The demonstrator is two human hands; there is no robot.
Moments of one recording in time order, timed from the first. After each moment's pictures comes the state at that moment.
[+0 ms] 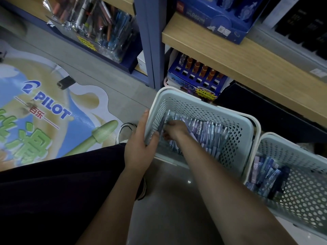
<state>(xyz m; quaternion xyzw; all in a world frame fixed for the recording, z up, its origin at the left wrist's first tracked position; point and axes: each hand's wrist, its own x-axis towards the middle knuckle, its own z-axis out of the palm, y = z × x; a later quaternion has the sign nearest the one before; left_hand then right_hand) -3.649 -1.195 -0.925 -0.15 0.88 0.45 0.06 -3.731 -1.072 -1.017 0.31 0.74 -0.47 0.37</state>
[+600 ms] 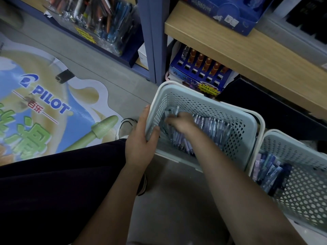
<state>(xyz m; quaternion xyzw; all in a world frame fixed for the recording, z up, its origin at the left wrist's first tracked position) -3.649 -1.193 -0.925 -0.15 0.88 0.45 0.04 -3.740 -1.054 -0.982 0.25 0.77 -0.48 0.35</state>
